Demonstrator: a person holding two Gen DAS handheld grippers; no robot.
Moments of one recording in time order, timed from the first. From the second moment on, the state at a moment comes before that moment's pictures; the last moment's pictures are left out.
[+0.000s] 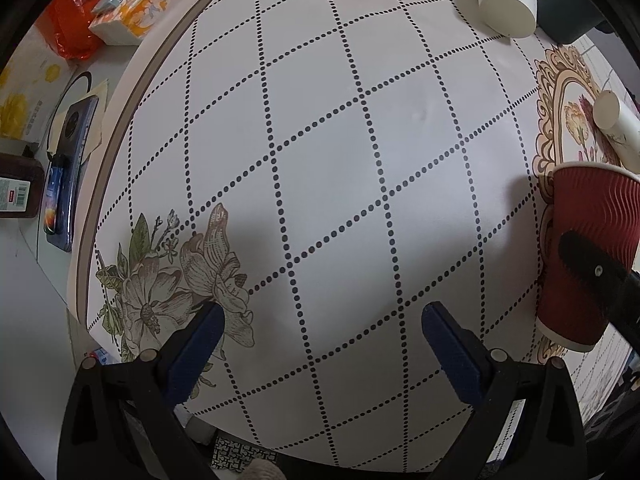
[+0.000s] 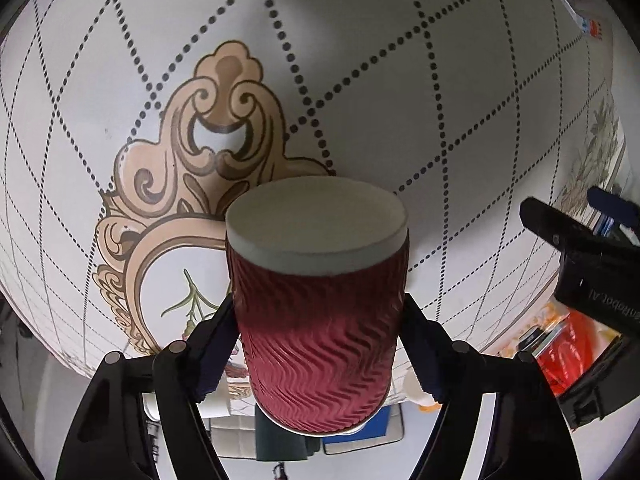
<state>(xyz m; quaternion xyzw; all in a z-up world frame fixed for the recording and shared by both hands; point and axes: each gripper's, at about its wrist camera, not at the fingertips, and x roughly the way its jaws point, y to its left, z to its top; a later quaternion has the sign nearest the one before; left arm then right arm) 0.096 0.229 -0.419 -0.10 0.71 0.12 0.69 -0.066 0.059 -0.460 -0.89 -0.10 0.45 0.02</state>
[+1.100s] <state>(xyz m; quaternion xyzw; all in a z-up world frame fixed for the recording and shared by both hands) 0.123 0.192 -0.373 -0.05 0.70 0.10 0.71 -0.012 0.143 -0.423 -0.71 0.41 0.41 0.40</state>
